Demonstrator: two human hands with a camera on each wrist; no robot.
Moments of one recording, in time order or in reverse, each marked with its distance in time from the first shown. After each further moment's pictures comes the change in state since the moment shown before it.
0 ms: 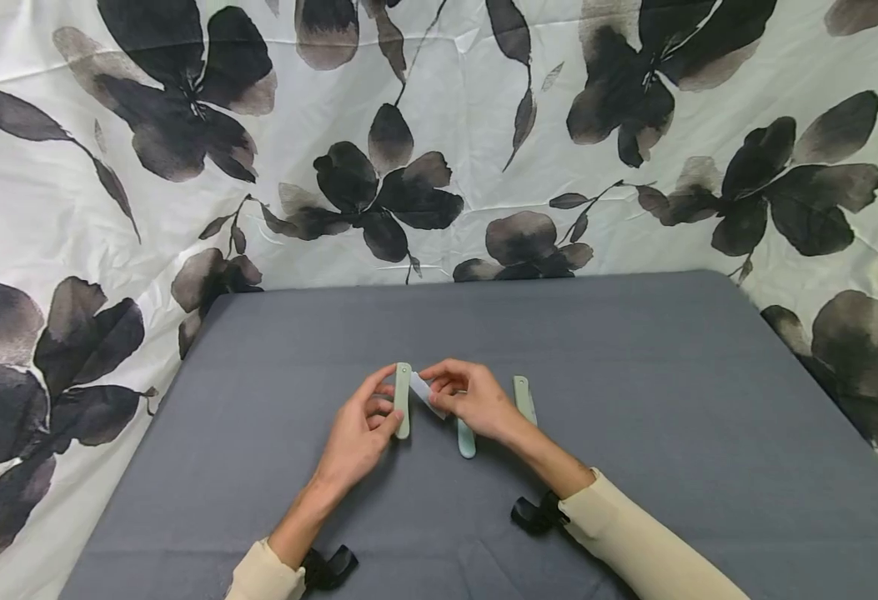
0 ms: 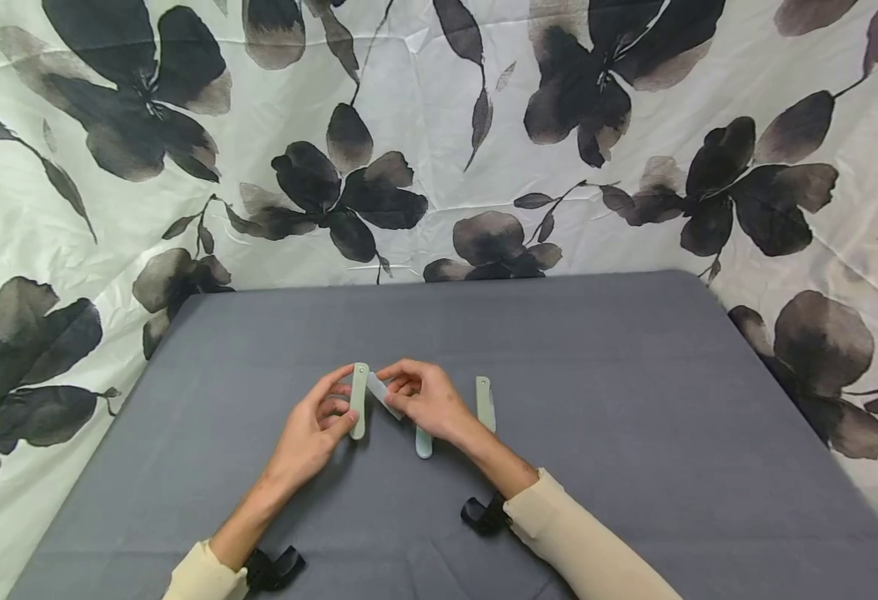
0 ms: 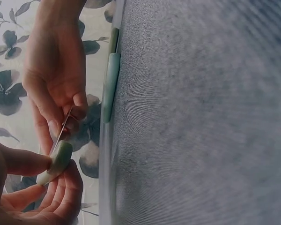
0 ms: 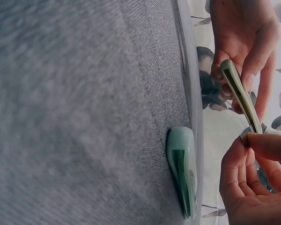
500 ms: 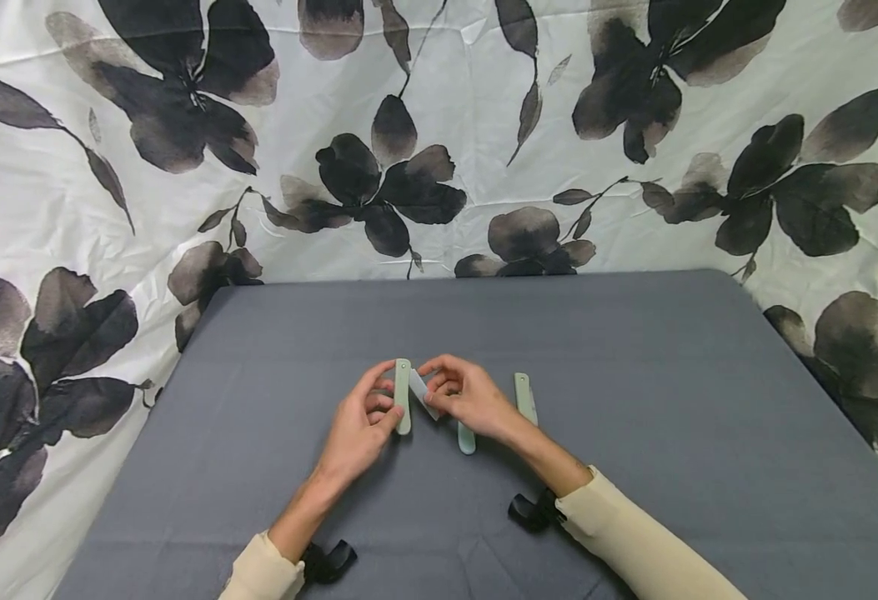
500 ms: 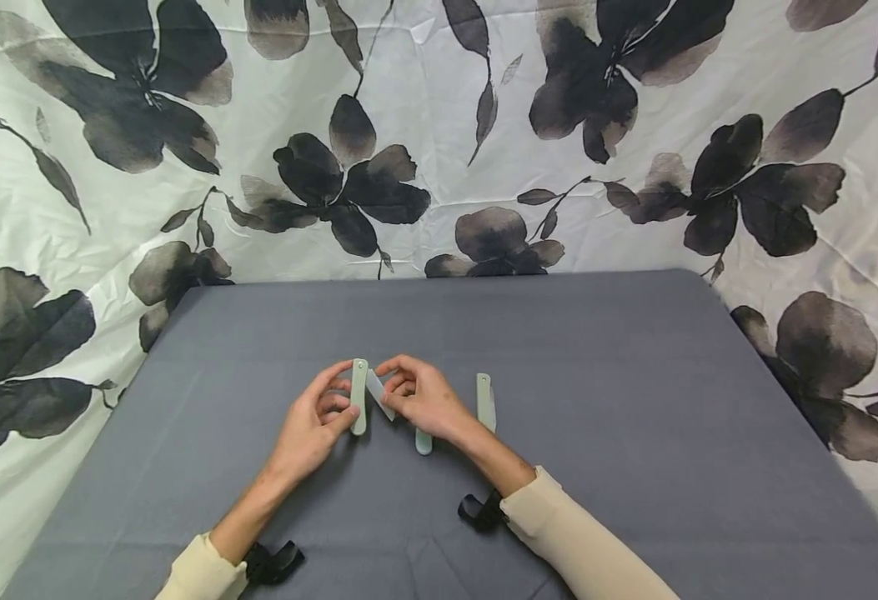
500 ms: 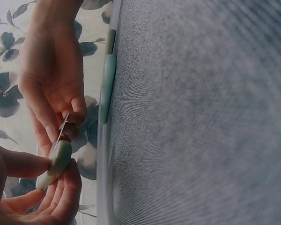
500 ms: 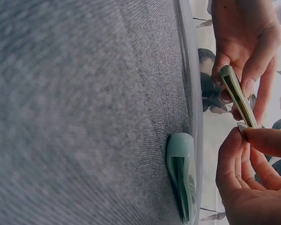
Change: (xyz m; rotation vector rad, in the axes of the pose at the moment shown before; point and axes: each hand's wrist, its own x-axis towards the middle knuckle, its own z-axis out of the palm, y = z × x) left_hand 0.003 -0.003 0.001 0.002 0.021 0.003; right_hand 0.002 -0.001 0.004 0.023 -0.075 0.048
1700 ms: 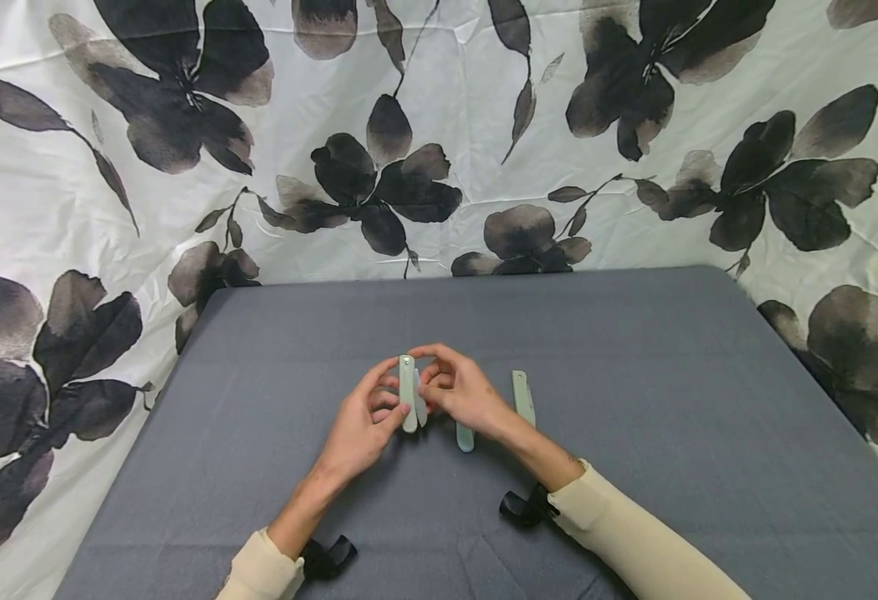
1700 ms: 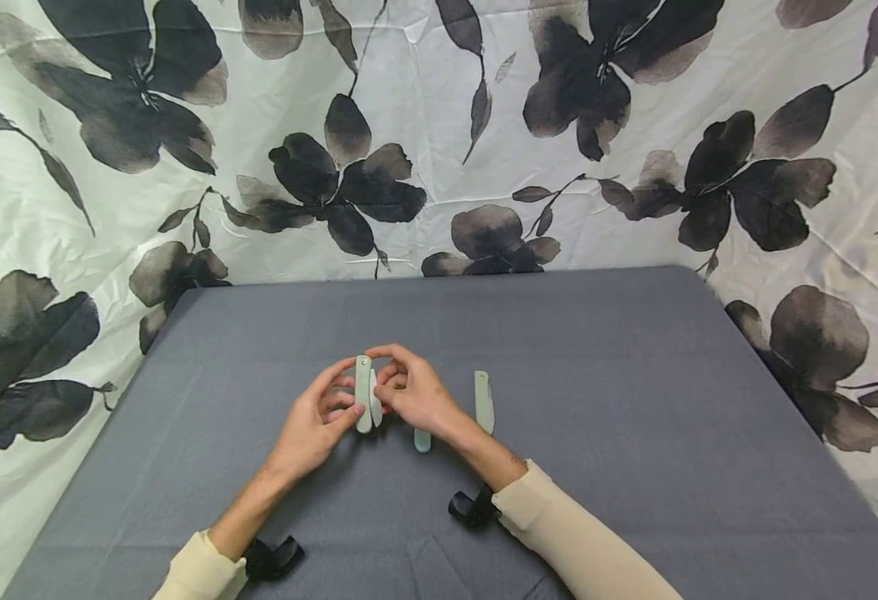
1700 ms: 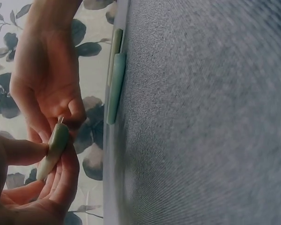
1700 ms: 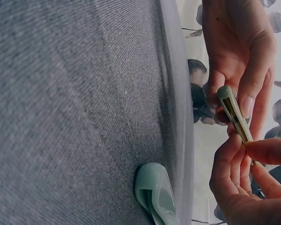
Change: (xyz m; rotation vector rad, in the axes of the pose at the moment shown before) left_hand 0.000 0.006 0.002 -0.062 -0.106 0.053; right_hand 0.001 -0.014 0.004 0.104 0.023 -0.003
